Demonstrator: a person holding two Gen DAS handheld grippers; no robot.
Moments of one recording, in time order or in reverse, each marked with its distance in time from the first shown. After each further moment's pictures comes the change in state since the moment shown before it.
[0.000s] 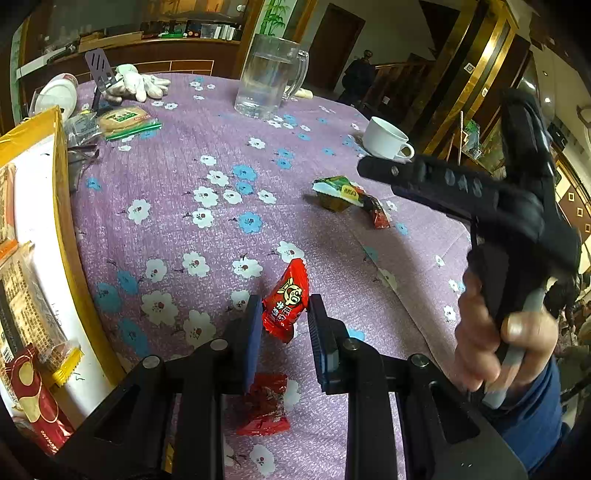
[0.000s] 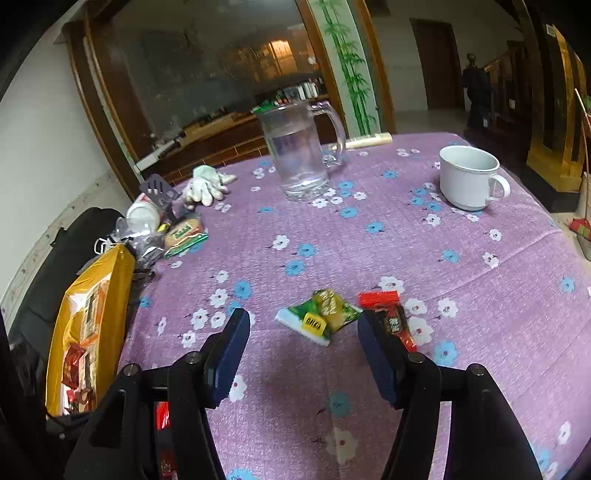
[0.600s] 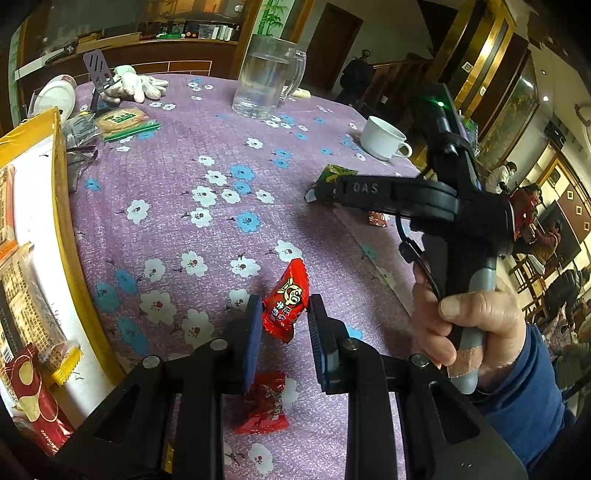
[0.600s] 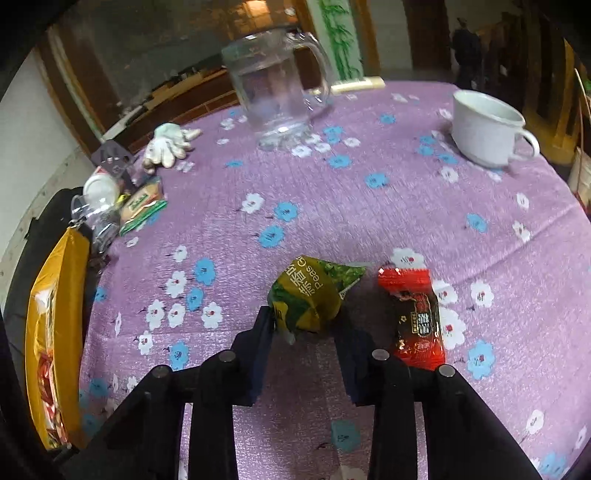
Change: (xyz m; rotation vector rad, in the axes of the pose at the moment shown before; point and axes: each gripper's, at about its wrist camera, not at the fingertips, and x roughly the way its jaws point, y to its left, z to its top) left arm -0.001 -0.001 0.000 0.003 -0.005 -0.005; right arm 0.063 -0.002 -0.001 0.020 0.157 -0.072
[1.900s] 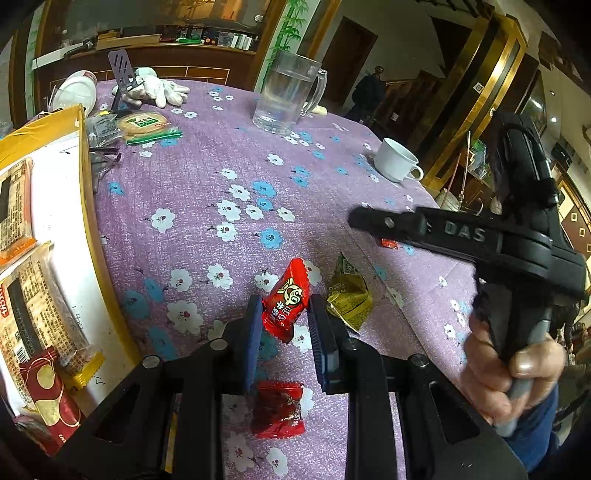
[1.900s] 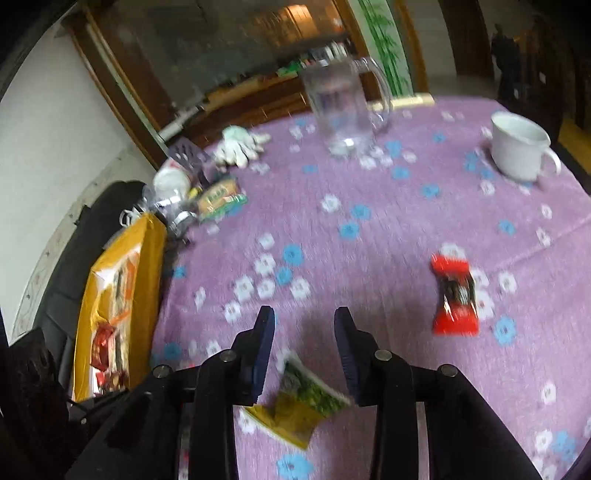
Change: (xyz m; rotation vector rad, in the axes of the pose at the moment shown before) left arm -0.011 0.014 0.002 -0.056 -0.048 0.015; right arm -0.044 0.023 -0.011 -0.020 0.019 0.180
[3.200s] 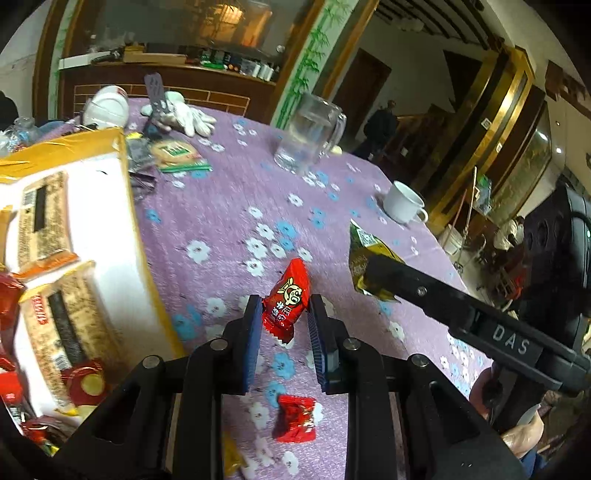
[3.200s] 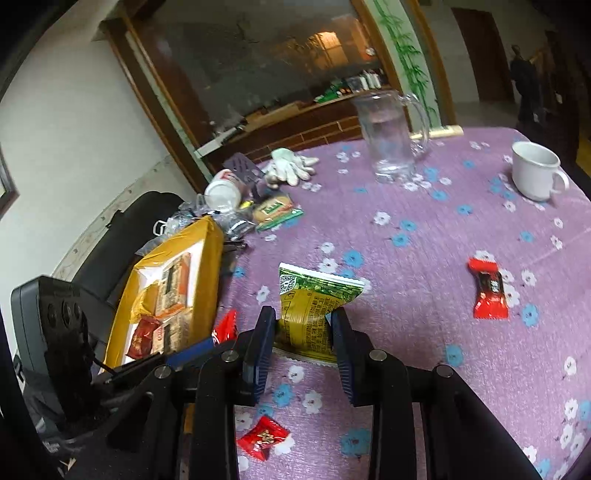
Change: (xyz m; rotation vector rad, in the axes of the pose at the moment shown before) left arm -0.035 0.022 0.007 -0.080 -0.137 0.019; right arm -0.036 0.047 -0.032 -0.095 -0.154 0.126
